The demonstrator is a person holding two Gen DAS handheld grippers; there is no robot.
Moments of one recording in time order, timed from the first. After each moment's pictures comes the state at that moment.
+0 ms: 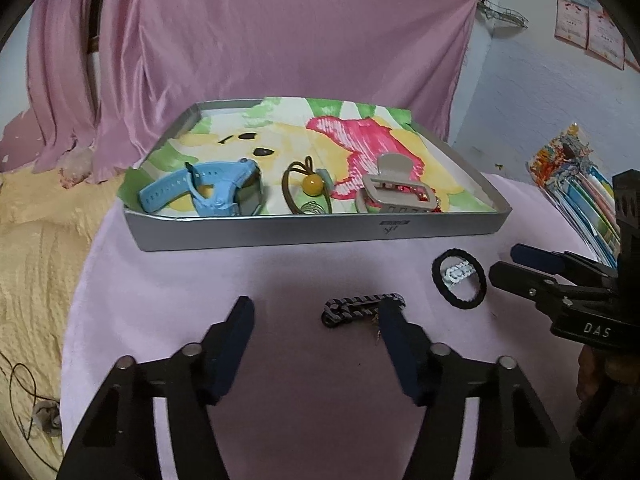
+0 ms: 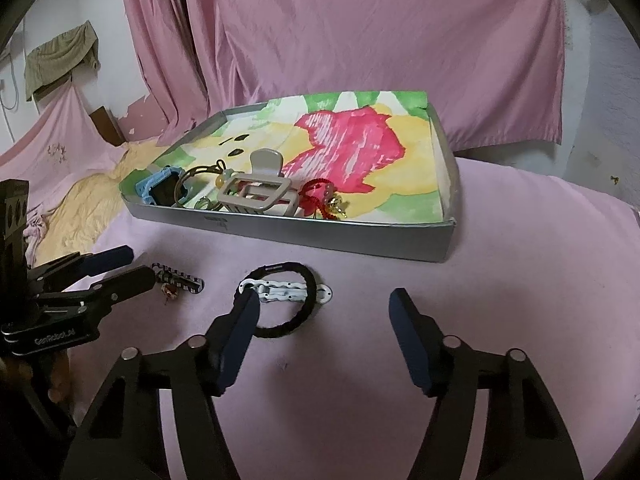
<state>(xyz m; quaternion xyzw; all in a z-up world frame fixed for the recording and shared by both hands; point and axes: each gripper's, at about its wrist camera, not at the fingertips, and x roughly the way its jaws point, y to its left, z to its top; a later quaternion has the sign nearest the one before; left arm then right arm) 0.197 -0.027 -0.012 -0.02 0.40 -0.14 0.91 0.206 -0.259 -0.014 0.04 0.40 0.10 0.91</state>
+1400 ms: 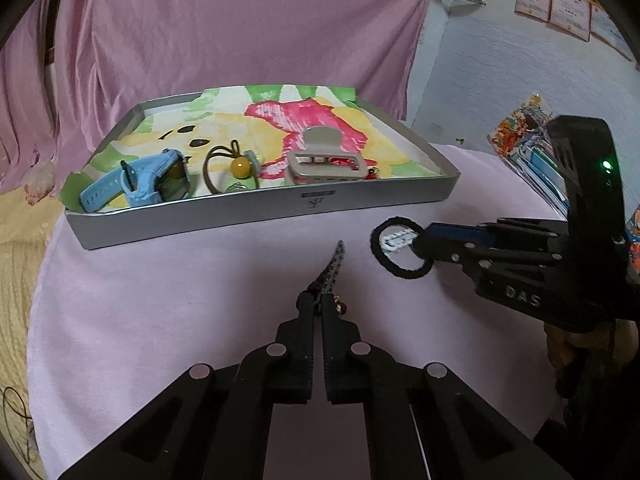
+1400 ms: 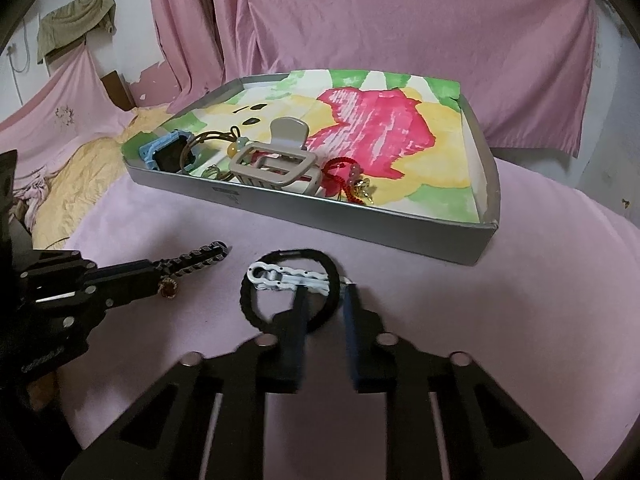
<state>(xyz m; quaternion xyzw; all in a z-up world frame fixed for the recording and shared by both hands) 0.182 -0.059 -0.014 0.00 0.41 -0.21 0.89 0.219 -0.241 -0.024 -0.01 0.43 0.12 0.90</state>
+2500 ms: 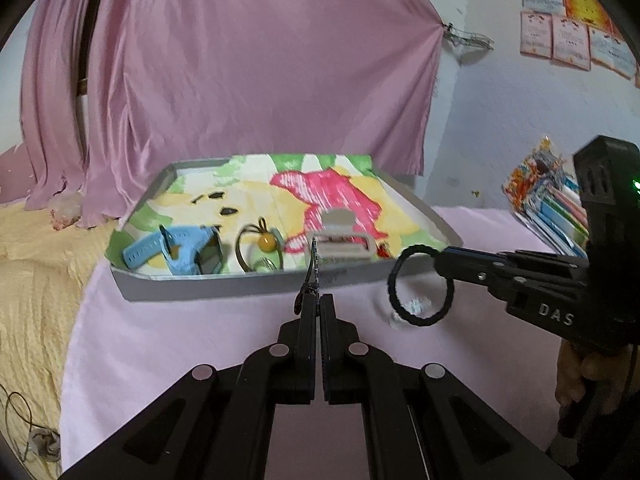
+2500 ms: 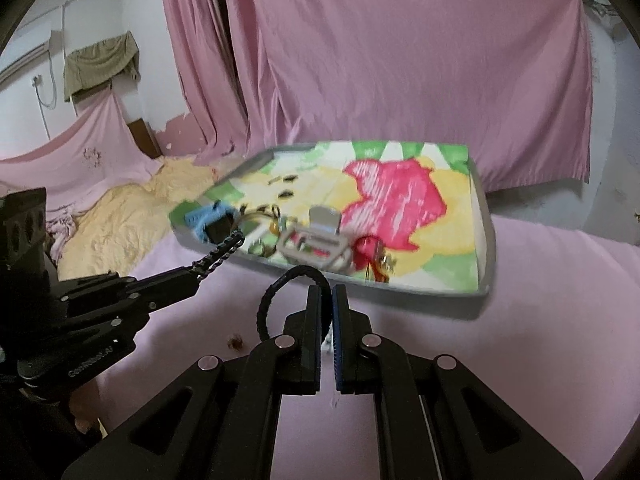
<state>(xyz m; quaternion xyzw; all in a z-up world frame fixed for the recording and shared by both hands) 0.177 -0.050 0.022 -0.02 0.31 -0.16 0.94 0.201 -0.248 0.022 0.04 0.33 0.16 0.93</state>
